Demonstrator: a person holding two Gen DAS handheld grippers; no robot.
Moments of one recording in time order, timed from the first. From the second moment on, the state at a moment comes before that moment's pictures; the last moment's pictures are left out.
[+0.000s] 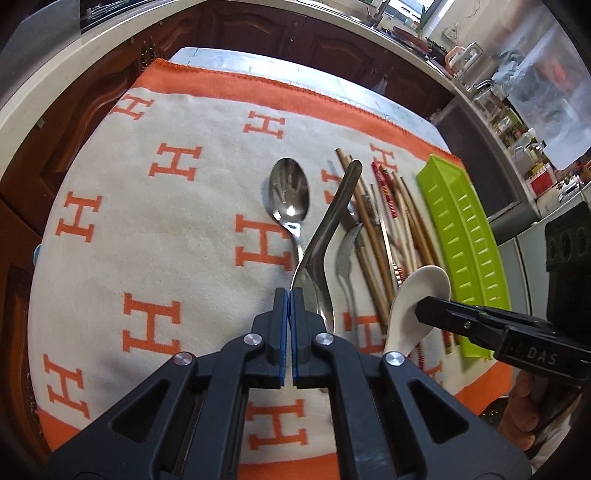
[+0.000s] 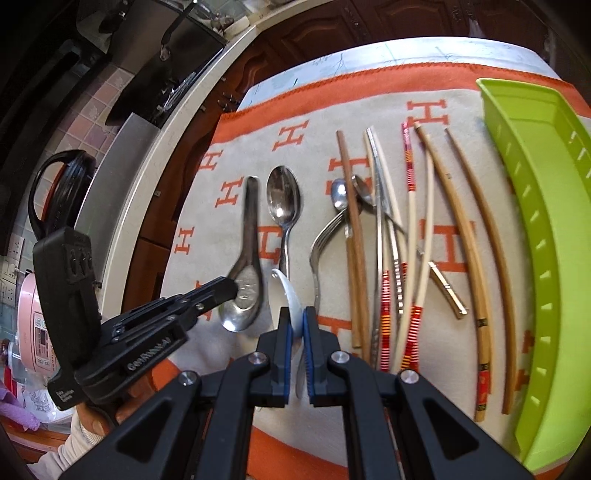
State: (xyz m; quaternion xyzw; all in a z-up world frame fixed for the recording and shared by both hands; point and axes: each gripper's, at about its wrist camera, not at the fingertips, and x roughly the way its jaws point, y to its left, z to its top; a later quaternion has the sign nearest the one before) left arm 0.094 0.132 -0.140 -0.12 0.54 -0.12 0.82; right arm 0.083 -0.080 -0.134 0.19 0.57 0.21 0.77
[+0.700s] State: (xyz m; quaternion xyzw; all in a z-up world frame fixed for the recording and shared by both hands) left arm 0.112 -0.087 -0.078 -0.12 0.54 -0.21 0.81; right arm 0.087 -0.248 -0.044 0.16 0.51 0.08 0.84
